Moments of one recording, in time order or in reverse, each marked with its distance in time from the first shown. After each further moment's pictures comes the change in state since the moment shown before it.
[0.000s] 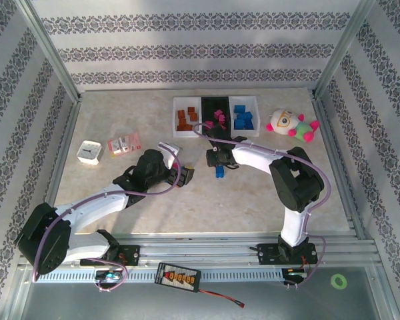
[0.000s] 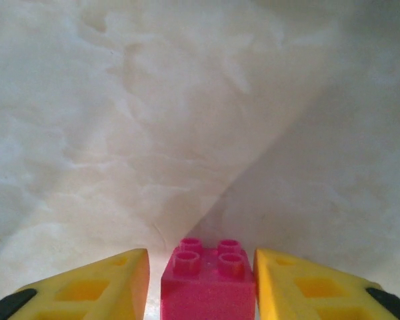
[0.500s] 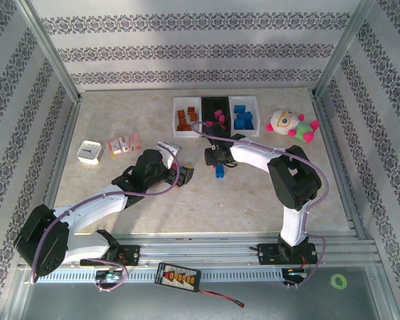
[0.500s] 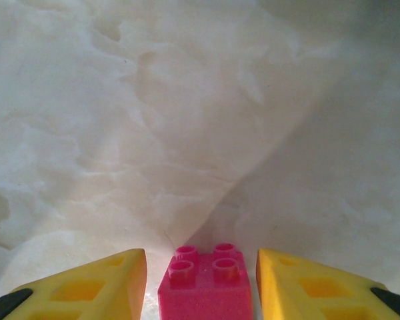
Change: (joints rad) left arm 0.000 -0.014 0.000 0.000 -0.003 0.001; right arm 0.000 0.032 0.047 -0.034 -0.018 -0.011
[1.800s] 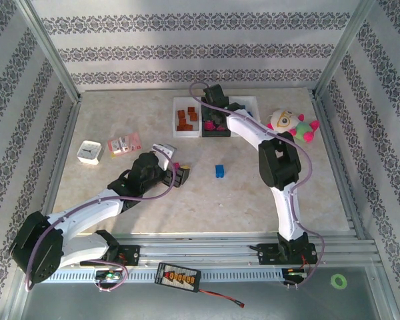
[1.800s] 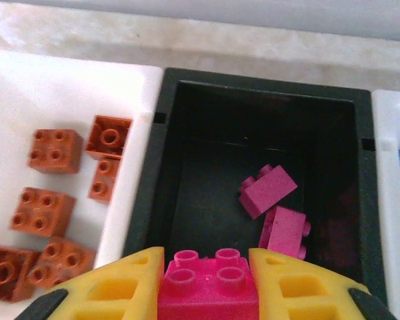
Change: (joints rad) left arm 0.000 -0.072 -0.049 0.006 -0.077 0.005; right arm -0.134 0.328 0.616 0.079 0.120 -0.146
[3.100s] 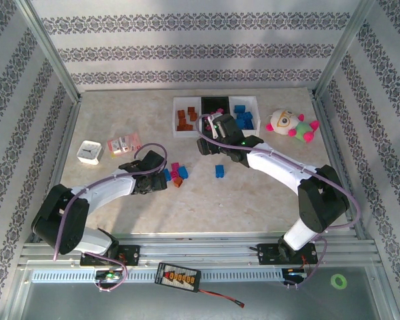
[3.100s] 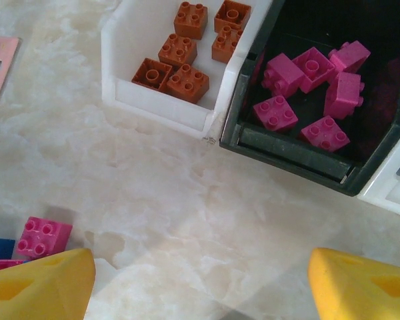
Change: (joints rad) left arm 0.120 0.283 0.169 -0.665 -0.142 -0.622; right arm 0.153 -0.619 -0.704 0.119 -0.117 -0.064
